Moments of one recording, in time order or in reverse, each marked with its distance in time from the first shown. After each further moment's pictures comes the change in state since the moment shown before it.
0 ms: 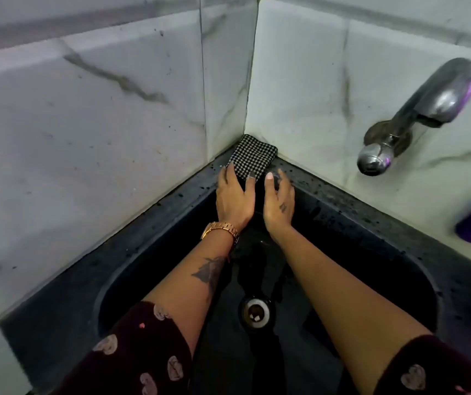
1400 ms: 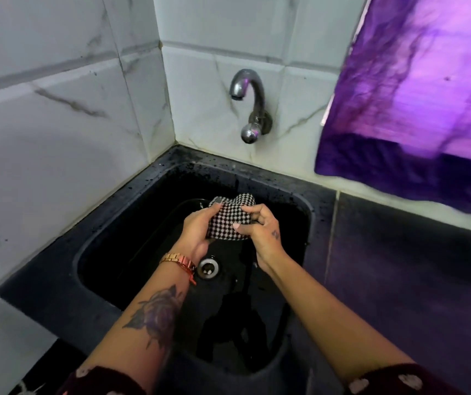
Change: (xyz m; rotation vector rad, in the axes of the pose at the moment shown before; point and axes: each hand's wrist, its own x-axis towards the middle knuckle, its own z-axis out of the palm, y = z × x) left_hand -0.201 0.052 -0.031 -0.874 -0.441 -0.470; right_hand -0.195 0.000 -0.183 0.492 -0.060 0.091
